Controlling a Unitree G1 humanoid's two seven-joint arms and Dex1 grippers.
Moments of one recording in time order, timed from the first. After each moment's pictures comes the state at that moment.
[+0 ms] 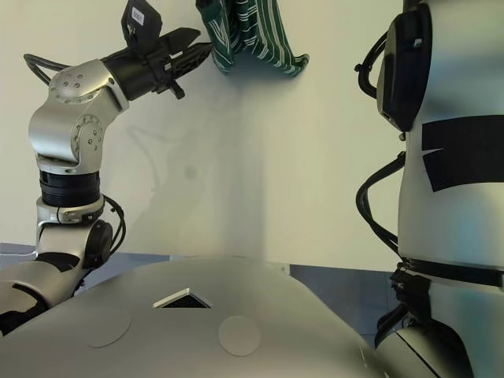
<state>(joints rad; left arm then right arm) -0.36 0.23 -0.08 -0.20 -0.22 0.69 -0.64 -1.53 -0.37 0.14 1.13 -0.23 -0.21 1.05</state>
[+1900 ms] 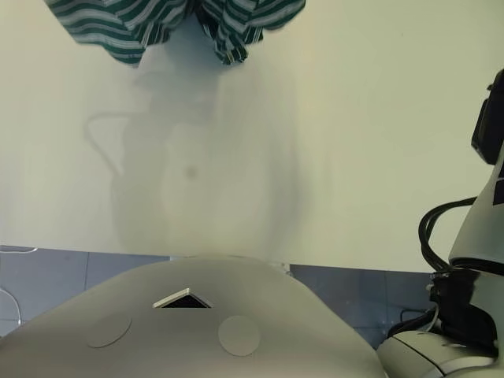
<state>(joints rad) -1.05 1.05 -0.27 0.58 -0.28 0.19 -1.53 -1.28 -0.83 0.41 0.52 0.34 0.09 1.51</state>
